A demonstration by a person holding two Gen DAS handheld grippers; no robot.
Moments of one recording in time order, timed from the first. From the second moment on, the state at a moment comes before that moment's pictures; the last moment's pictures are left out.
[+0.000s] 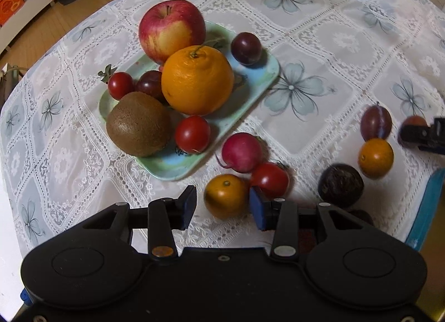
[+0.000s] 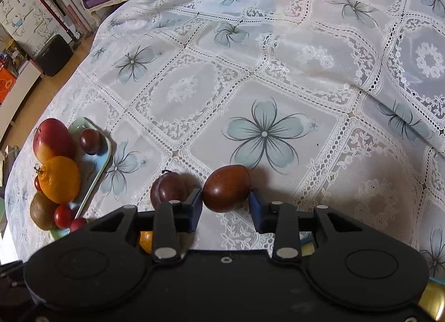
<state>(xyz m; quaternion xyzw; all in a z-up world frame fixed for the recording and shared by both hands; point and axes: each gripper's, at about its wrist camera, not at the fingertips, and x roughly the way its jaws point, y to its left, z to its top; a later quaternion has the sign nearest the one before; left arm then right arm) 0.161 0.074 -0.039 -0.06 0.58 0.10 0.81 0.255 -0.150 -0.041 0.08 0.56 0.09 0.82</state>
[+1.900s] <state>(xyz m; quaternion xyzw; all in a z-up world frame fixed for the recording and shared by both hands) 0.030 -0.015 0.010 -0.09 0.50 -0.08 0.86 0.260 -0.106 -0.052 0.04 0.62 0.09 0.78</state>
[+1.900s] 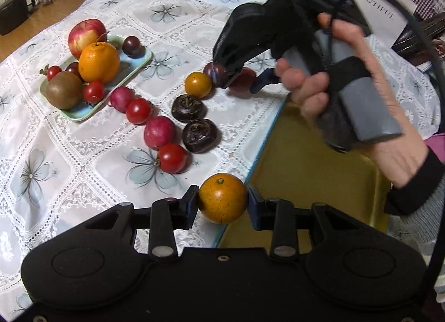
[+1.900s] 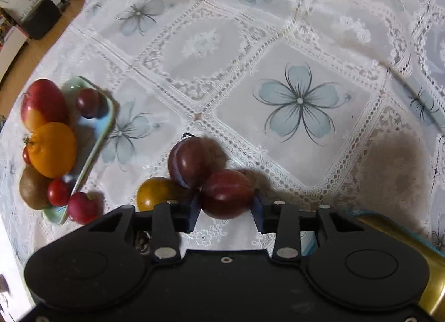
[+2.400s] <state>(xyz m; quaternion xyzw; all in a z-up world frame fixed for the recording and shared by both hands) -0.007 -0.066 0.007 -0.03 0.51 -0.10 0.86 0.133 -0.218 0.017 0.08 0.59 0.04 0.80</state>
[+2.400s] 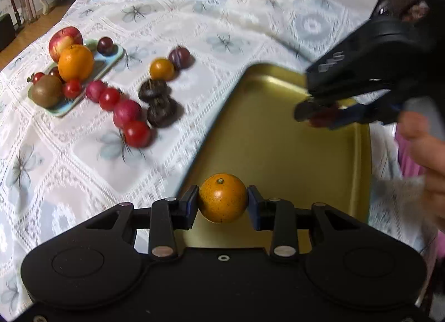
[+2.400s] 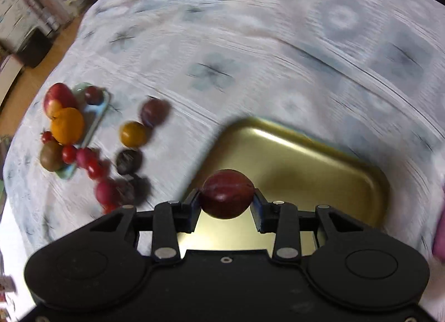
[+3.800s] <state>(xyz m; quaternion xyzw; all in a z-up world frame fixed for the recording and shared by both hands) -0.038 -0.094 0.002 0.04 0.55 -0.01 0.83 0.006 -0.263 0.025 0.08 0.61 0.04 0.79</state>
